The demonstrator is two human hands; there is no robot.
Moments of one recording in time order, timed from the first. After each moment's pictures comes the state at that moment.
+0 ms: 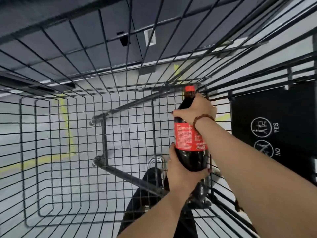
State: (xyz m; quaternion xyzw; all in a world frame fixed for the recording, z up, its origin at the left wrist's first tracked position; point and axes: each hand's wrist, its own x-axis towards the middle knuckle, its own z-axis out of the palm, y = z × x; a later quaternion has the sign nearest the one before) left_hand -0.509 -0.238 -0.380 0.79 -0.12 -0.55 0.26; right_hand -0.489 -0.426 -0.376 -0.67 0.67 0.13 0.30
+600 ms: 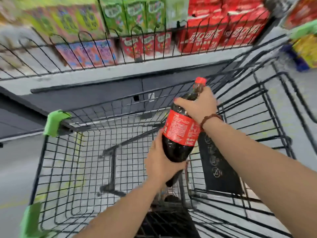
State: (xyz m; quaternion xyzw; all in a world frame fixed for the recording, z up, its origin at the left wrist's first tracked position) left_hand -0.431 -0.234 -0.171 0.78 -0.38 -0.37 0.33; right_hand -0.486 -0.409 -0.094 -0.66 0.64 -0.21 0.33
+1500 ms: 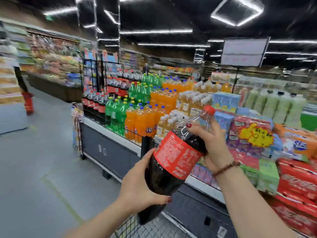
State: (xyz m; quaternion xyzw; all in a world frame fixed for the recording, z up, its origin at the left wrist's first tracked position) left_hand -0.373 -0.007 0.132 0.79 -0.31 0.08 0.52; right_hand -0.401 -0.204 0.243 -0.63 0.02 -0.26 0.73
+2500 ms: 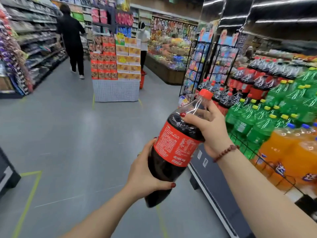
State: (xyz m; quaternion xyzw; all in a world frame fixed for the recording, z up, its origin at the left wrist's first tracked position) left_hand -0.022 0.426 0.062 0.81 0.01 0.19 0.55; right_hand 0.071 0.277 0.191 -0.67 -0.17 -0.01 0.72
